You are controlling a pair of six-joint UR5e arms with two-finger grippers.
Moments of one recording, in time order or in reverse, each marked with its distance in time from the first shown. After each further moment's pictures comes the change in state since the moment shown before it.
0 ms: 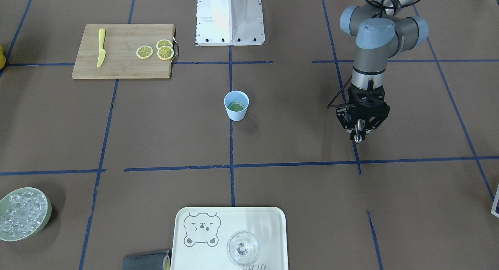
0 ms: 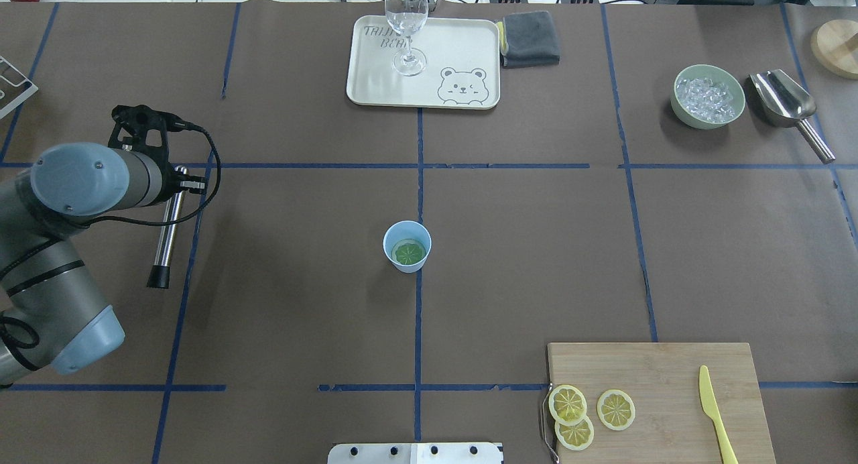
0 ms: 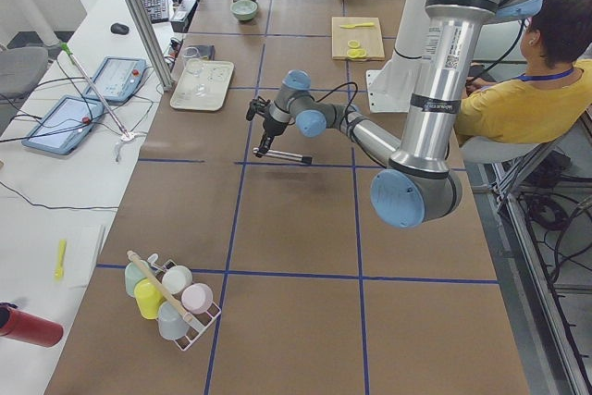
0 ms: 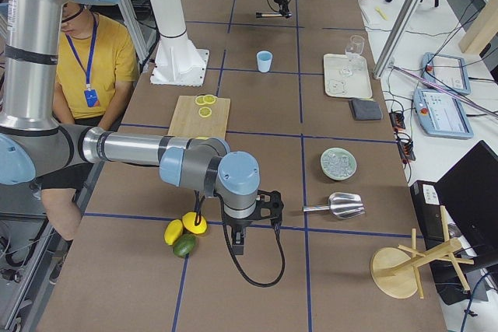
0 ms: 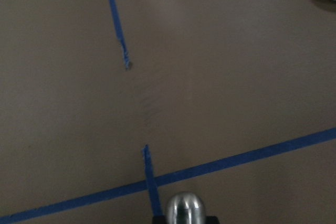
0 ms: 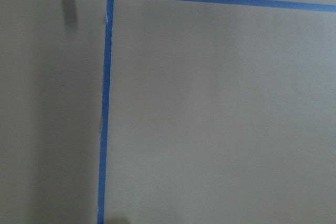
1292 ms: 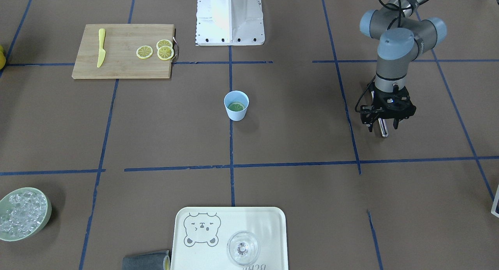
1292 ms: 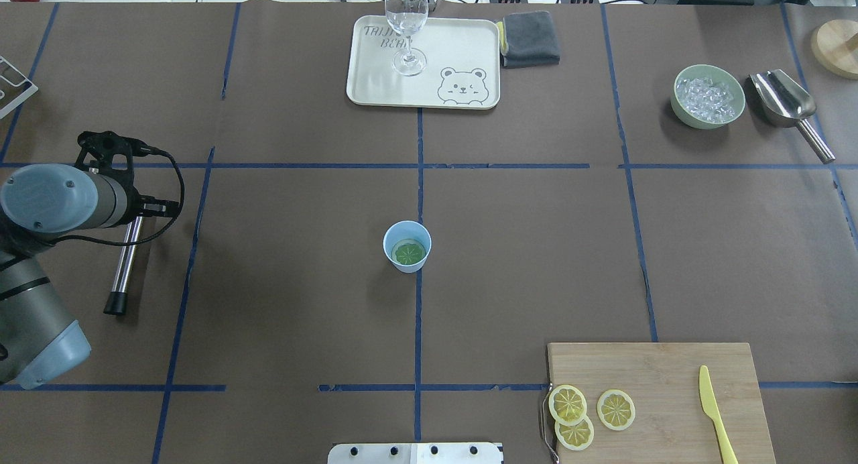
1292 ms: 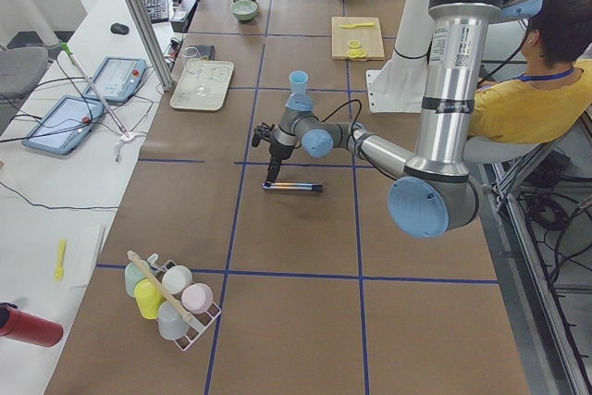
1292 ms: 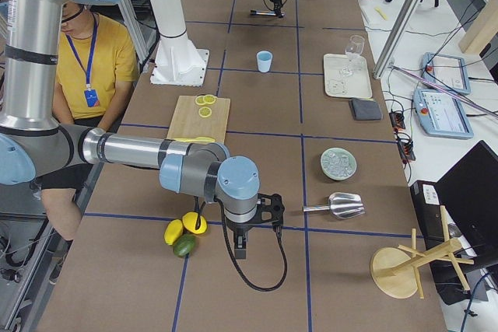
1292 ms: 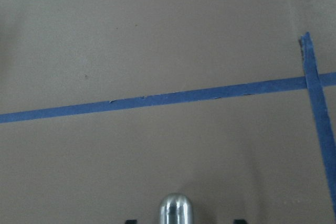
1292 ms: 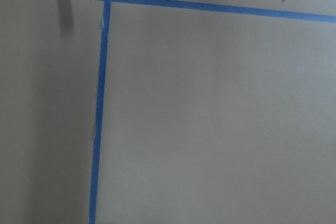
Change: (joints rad) left arm -0.018 0.083 0.003 -0.011 -0.043 0.042; right arm 0.000 0.000 -0.032 0.065 0.001 0.000
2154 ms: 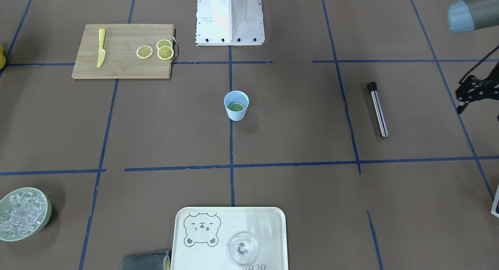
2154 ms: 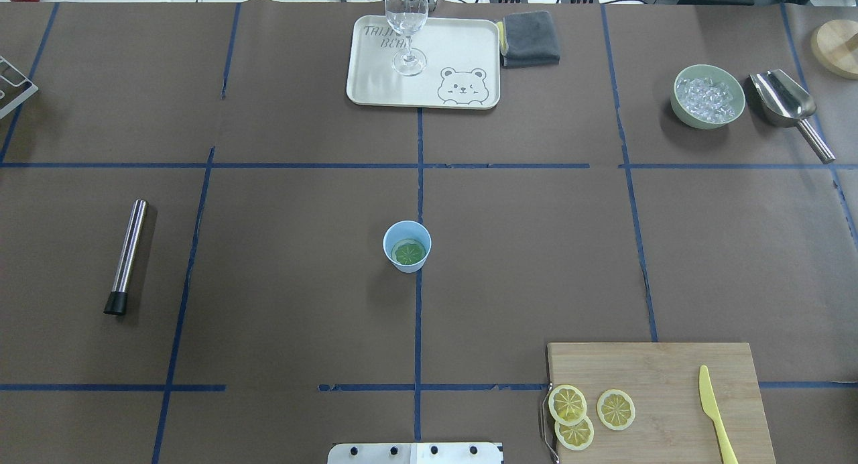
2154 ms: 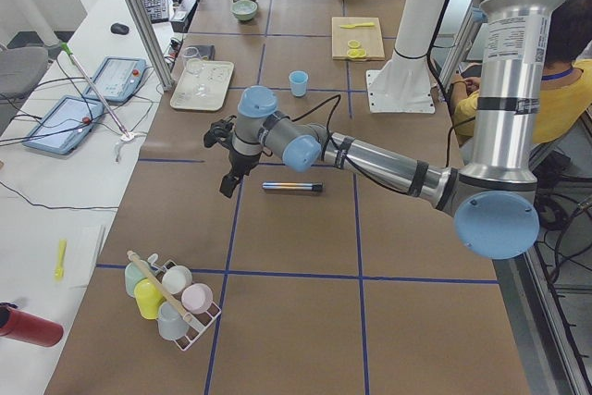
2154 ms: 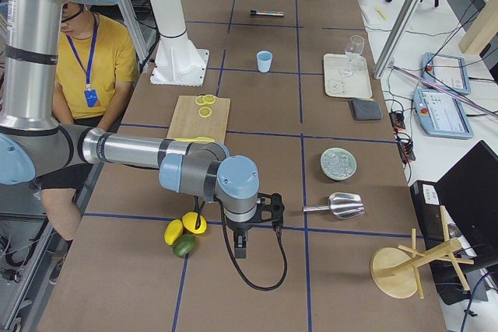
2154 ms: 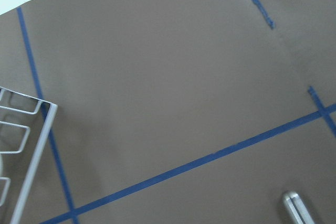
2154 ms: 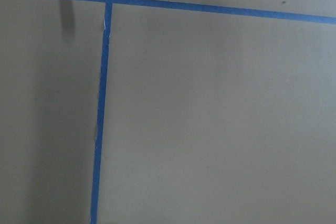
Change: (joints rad) left arm -0.641 0.098 -0.030 0.043 -0.553 0.864; right arm 0.000 -0.001 0.003 0.001 0.003 0.003
